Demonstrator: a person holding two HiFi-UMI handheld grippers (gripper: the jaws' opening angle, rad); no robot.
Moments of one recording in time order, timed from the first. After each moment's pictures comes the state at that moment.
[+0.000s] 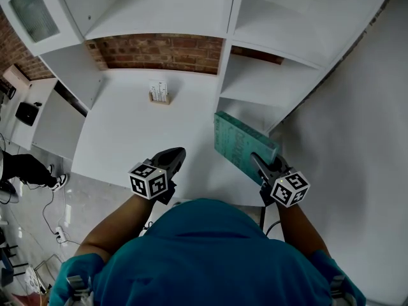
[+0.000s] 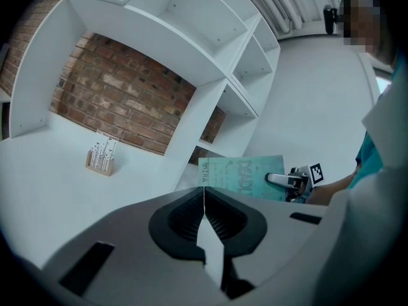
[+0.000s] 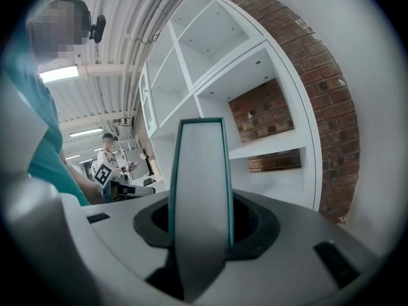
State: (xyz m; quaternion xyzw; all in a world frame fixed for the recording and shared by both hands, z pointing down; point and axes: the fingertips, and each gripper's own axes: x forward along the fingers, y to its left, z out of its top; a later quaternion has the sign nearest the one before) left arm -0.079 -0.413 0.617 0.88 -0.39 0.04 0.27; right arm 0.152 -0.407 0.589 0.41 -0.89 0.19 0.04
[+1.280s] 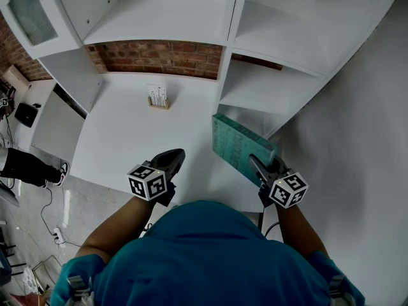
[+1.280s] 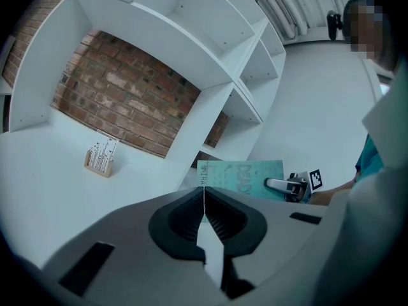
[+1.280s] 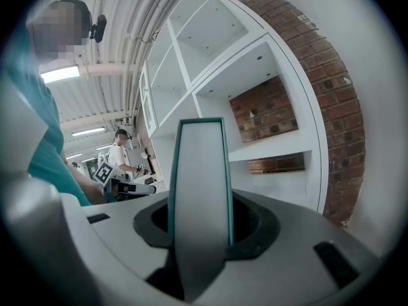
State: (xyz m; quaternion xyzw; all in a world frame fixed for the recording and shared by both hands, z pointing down) left arm -0.080 -0.432 0.614 0.87 -0.40 0.02 0.28; right arm 0.150 -0.428 0.589 0.40 -0.89 0.19 0.05
